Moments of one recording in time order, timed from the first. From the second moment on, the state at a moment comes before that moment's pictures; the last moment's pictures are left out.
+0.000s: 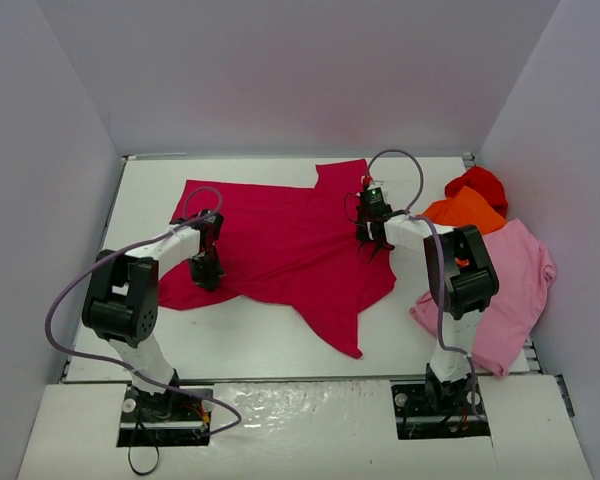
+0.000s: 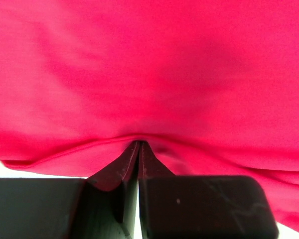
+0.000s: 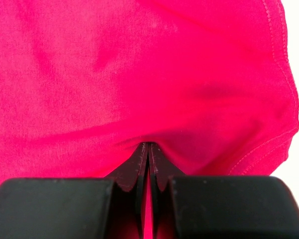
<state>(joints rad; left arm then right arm) -0.25 1.72 1.08 -0.78 -0.14 -0.57 0.31 1.93 1.15 -0.12 0.20 0.29</state>
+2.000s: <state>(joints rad) -0.26 1.56 0.98 -0.57 -0.05 -0.60 1.03 1.32 0.62 -0.39 0.33 0.80</state>
